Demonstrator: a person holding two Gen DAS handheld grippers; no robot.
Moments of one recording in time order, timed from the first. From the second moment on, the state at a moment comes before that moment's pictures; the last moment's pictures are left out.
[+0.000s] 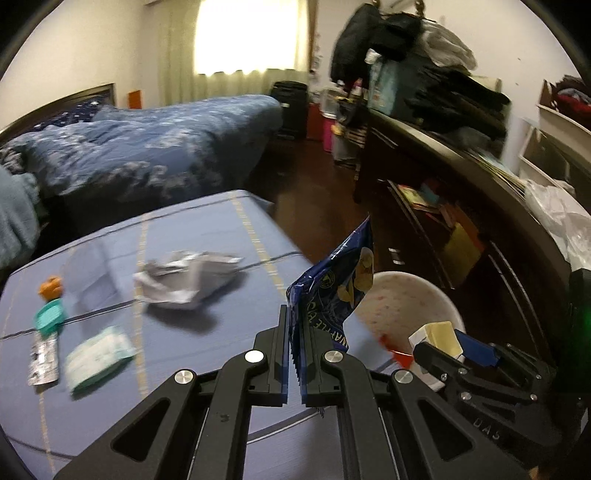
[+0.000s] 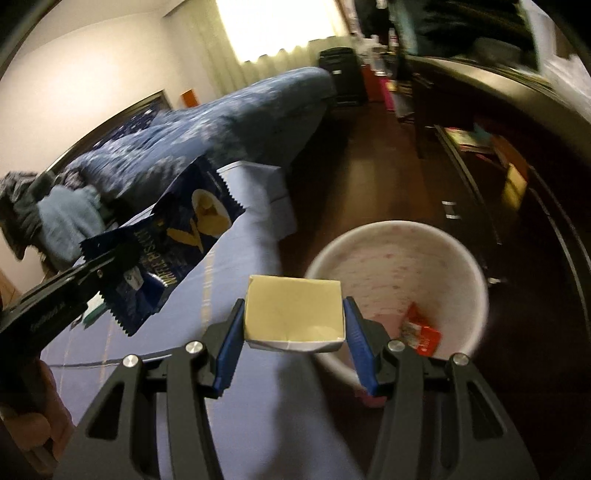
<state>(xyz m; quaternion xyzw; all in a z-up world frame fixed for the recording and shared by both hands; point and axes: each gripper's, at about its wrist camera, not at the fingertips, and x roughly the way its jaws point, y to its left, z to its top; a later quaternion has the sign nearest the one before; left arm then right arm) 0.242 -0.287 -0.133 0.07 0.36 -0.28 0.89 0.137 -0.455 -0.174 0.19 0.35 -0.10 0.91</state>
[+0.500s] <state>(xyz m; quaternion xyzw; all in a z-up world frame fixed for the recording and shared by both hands) 0.242 -0.389 -0.152 0.13 0.36 -0.34 0.86 0.126 -0.548 -0.210 0.23 0.35 -0.17 0.89</state>
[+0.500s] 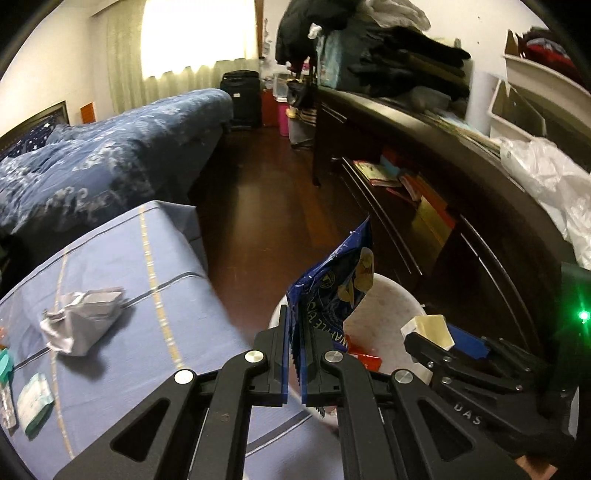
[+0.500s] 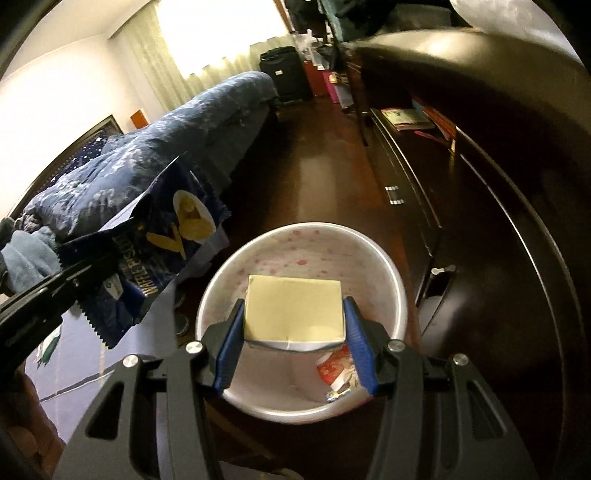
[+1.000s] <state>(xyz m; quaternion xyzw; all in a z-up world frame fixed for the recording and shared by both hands) 0.255 -0.431 -0.182 0.16 0.39 -0.33 0.85 0.150 -0.569 -0.248 0.23 0.38 -0.20 0.88</state>
